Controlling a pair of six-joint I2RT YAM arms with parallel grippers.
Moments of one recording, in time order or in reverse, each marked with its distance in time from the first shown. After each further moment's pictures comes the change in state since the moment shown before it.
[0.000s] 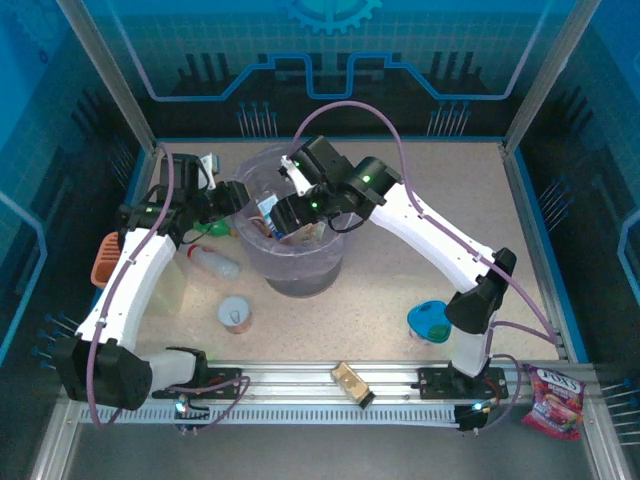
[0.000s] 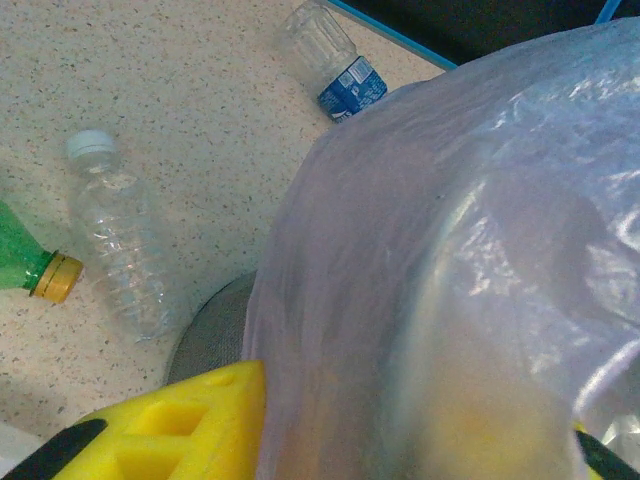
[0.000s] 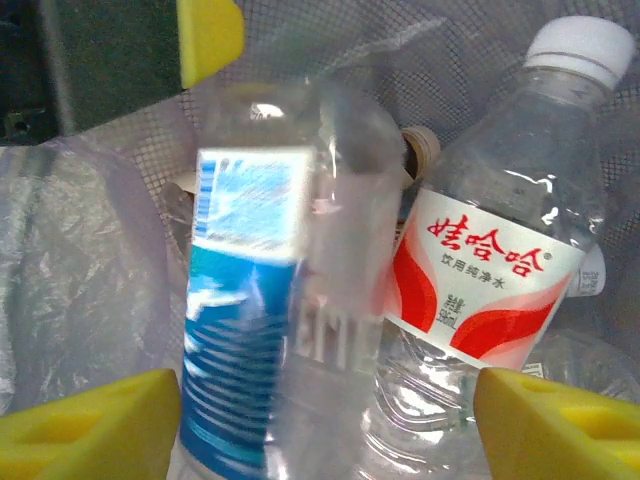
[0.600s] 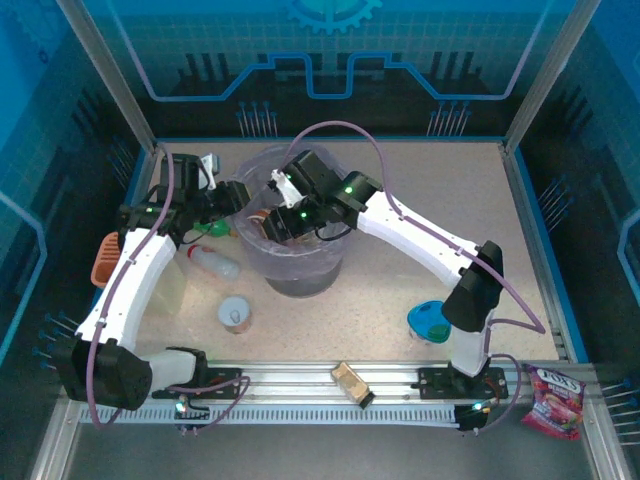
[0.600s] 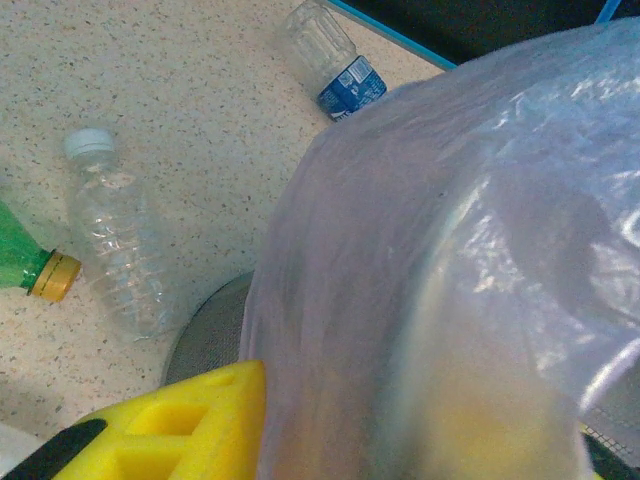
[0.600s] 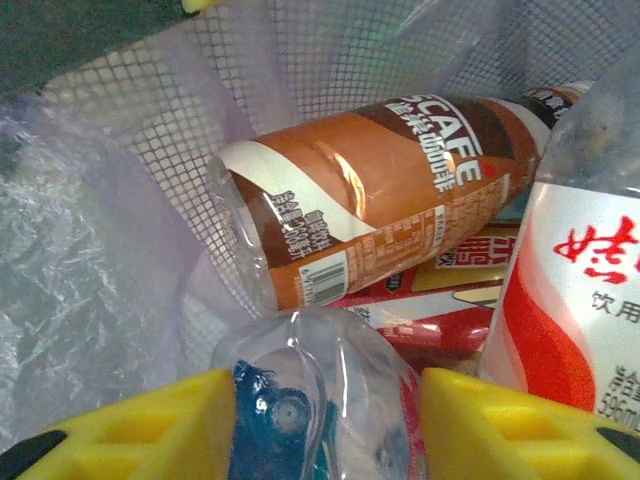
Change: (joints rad) left arm -0.003 0.000 0.000 0.000 0.000 -0.006; right arm -0.003 0.021 -0.190 0.228 -0.174 0.065
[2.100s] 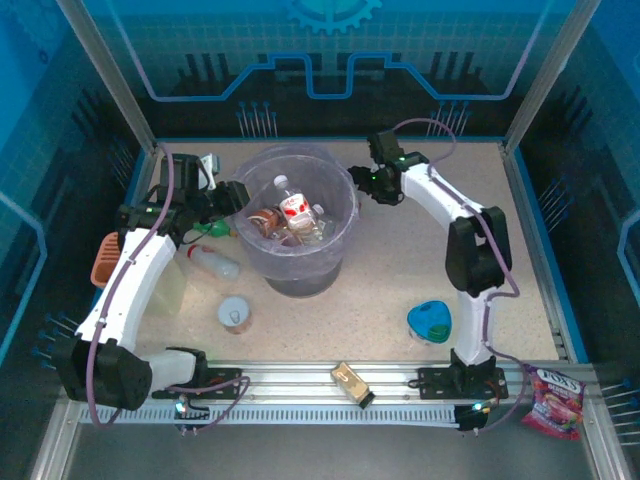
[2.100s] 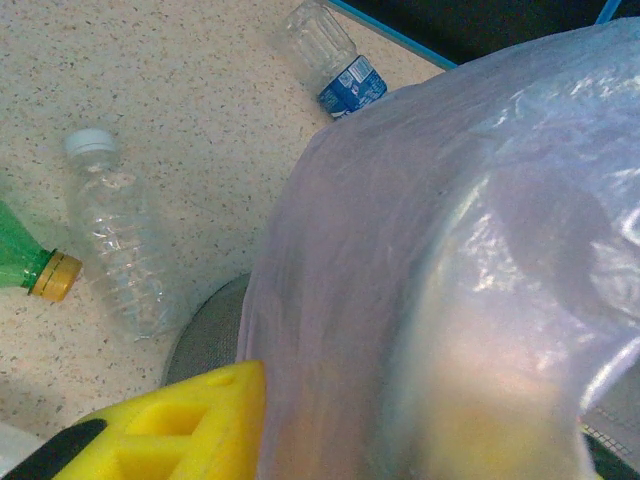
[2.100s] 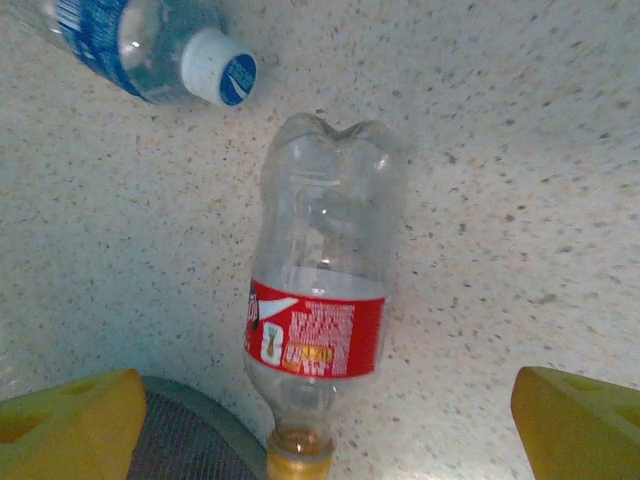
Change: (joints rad) left arm 0.000 0.000 0.000 -0.001 0.001 0.003; right arm -0.504 0.183 -0.161 0.183 0.159 0.227
